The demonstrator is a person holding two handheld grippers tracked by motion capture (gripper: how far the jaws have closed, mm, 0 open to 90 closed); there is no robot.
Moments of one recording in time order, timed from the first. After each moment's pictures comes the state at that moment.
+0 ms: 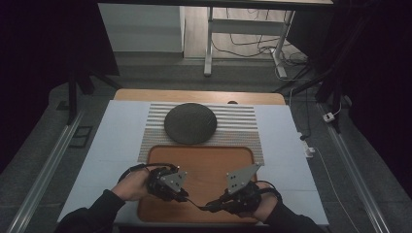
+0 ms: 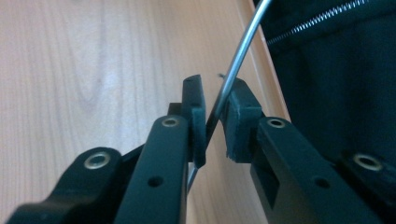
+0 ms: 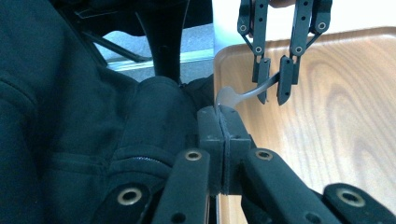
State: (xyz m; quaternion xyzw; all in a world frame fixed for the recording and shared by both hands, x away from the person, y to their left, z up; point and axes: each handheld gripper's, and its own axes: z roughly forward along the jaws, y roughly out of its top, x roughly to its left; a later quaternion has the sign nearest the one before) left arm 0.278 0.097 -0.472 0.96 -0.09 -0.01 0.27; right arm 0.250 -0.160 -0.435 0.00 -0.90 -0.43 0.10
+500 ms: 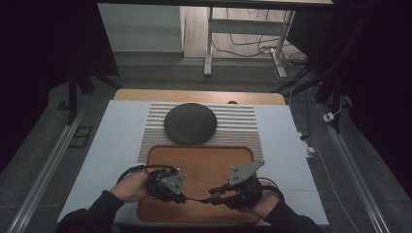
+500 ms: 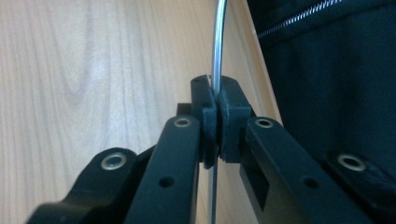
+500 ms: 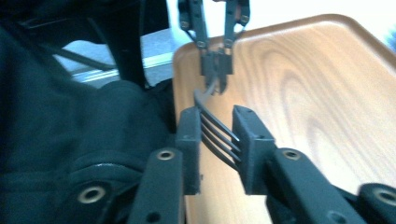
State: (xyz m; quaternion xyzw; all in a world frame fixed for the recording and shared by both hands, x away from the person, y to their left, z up) left arm 0.275 0.098 -0.471 0.96 -0.07 -0.03 0.26; right arm 0.261 -0.167 -0.440 -0.09 -0.90 -0.43 0.04
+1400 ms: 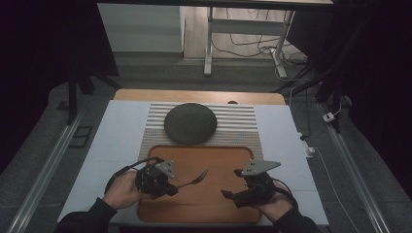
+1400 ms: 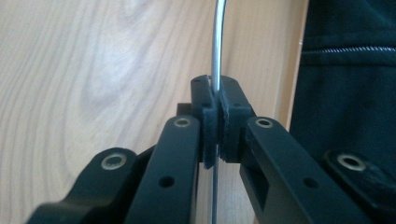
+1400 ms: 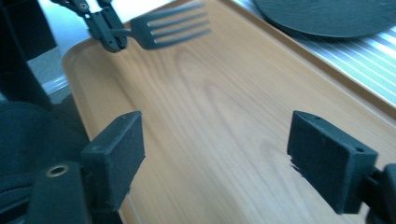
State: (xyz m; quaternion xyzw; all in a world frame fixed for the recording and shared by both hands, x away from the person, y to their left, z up) left arm 0.277 0.128 -0.467 0.95 0.17 -0.04 0.26; right arm 0.262 -0.199 -0.442 -0.25 -0.87 -0.40 -0.09
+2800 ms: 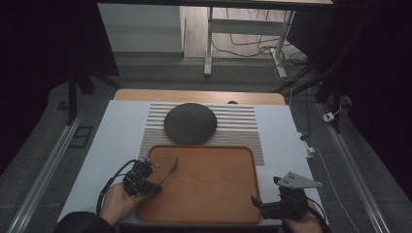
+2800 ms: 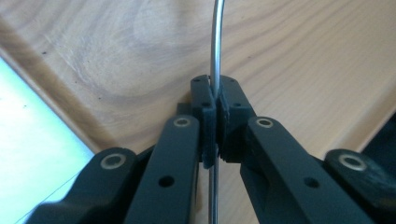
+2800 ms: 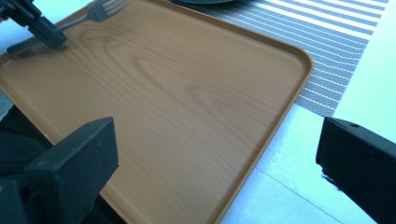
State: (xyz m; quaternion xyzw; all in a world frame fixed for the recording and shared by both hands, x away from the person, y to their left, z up) left arm 0.279 0.164 -0.509 0.85 0.46 -0.08 0.22; right arm 0.226 -0.270 -0.444 -0.38 -0.82 -0.40 -0.16
